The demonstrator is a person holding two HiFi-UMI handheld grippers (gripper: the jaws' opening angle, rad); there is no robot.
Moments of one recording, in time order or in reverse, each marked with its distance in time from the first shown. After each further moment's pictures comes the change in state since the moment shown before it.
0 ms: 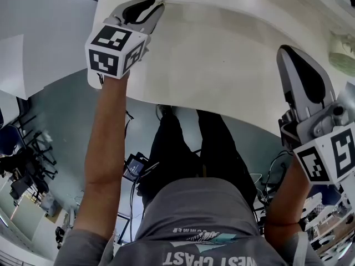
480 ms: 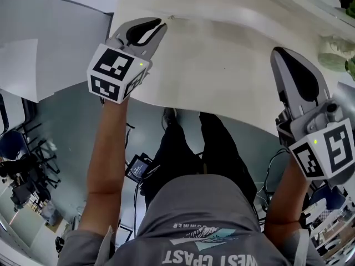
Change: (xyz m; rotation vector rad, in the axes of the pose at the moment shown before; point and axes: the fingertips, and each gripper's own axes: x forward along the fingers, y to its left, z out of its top) left arm -0.064 -0.015 0.051 0.081 -0.038 -0.051; right arm -0.013 0.019 0.051 -0.055 -0.056 -0.003
